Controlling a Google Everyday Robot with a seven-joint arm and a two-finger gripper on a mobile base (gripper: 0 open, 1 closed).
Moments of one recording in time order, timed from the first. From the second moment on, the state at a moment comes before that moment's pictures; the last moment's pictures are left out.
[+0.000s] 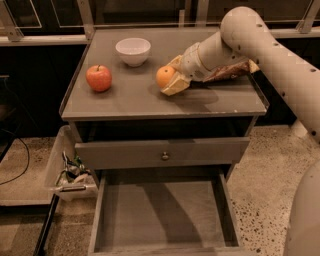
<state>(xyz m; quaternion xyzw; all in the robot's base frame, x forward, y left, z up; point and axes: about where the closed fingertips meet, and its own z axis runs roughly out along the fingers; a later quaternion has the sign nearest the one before) 0.715 -0.057 0.857 -0.65 0.64 0.11 0.40</state>
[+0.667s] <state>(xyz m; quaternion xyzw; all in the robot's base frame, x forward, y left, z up) 0.715 -0.057 0.857 -0.65 0.64 0.11 0.40</state>
